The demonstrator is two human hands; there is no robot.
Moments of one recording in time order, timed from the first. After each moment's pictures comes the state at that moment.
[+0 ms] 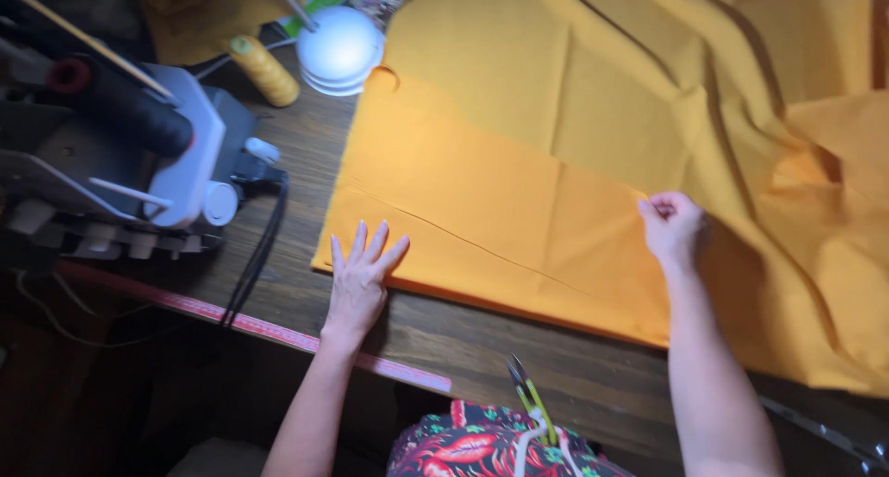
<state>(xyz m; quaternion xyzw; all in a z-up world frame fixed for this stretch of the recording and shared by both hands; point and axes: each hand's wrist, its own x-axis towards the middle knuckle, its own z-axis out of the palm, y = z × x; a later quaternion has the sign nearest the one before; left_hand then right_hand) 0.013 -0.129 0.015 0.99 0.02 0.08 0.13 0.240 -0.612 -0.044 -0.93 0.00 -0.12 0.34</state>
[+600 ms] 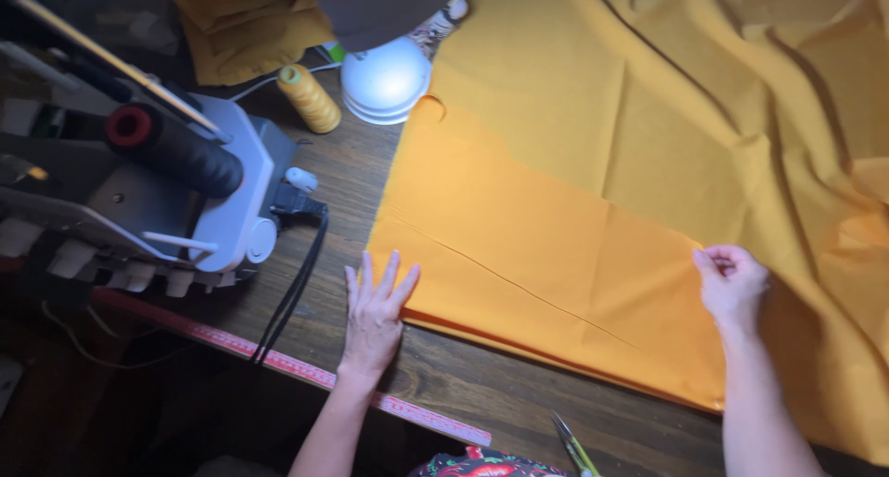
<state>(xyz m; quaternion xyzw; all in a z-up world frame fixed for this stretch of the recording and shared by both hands) 0.012 -0.094 0.014 0.98 0.01 0.14 0.15 0.237 -0.610 -0.045 -0.90 0.06 -0.08 0.42</state>
